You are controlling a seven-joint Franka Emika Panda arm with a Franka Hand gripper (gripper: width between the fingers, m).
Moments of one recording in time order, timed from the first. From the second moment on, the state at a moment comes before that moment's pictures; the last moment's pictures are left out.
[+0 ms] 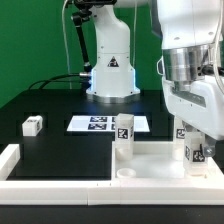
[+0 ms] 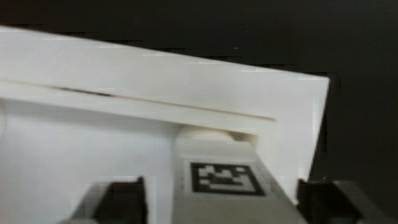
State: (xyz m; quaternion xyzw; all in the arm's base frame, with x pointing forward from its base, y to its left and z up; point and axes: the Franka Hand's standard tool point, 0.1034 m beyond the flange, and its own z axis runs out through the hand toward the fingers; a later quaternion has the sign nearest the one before) arm 0.624 0.127 0.070 -0.82 0.57 0.00 0.08
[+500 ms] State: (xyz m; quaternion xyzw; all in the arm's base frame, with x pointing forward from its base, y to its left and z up) arm 0.624 0.133 0.073 -0.94 0.32 -0.01 0.06
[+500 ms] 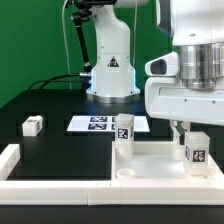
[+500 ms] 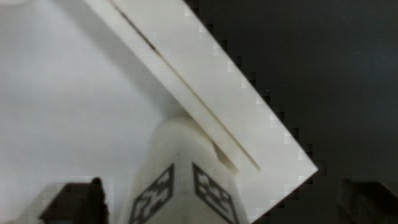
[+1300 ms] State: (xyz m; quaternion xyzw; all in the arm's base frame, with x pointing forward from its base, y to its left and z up) arm 0.635 0.113 0.077 -1.00 -0.04 -0.04 0.02
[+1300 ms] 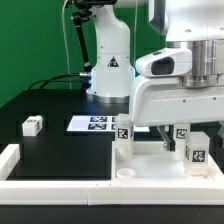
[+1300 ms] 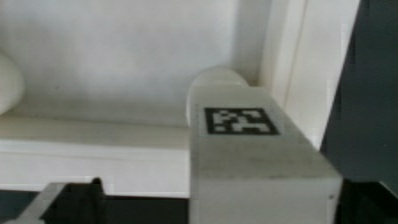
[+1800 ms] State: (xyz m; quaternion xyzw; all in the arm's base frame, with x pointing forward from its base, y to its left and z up) arm 0.635 0.114 0.076 -1.00 0.09 -0.04 0.03
